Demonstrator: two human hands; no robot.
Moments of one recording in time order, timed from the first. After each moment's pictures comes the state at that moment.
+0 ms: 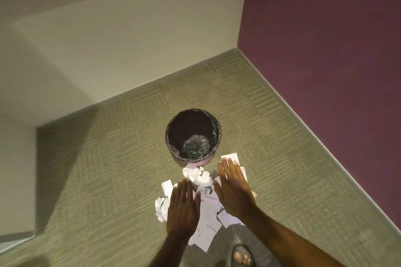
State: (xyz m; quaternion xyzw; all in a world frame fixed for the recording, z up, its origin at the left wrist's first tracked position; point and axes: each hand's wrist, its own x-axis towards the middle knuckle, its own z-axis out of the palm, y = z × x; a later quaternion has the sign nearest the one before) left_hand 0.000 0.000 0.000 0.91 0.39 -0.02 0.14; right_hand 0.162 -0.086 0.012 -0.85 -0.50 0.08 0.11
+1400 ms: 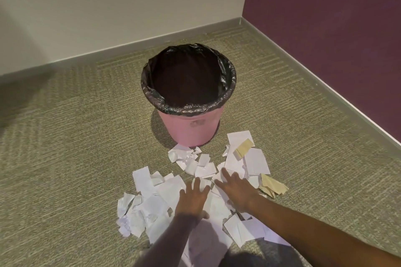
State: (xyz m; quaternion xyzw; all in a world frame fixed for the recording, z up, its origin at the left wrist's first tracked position) left_hand 0.015 0.014 -0.387 0.93 0.24 -0.25 0.11; right_hand 0.166 -0.083 -0.378 -0.75 -0.60 0.21 -0.18
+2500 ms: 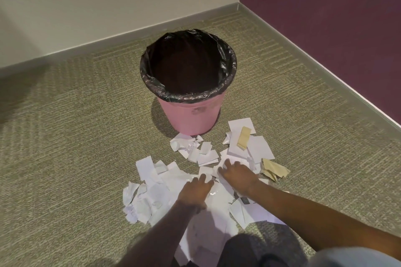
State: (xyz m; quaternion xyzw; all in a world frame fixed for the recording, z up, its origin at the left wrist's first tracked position) left_hand 0.007 0.022 -0.392 0.94 0.15 -0.27 0.13; right_hand 0.157 -0.077 -0.368 -0.74 -0.61 0.17 -0.24
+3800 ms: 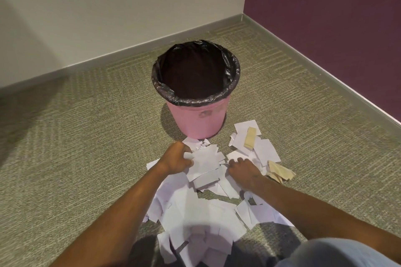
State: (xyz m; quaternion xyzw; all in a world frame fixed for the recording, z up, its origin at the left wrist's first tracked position) left_hand 0.003 0.116 -0.282 0.86 0.33 -0.09 0.37; right_hand 0.159 -0.067 -0.367 -0.74 -0.62 0.09 -0.24
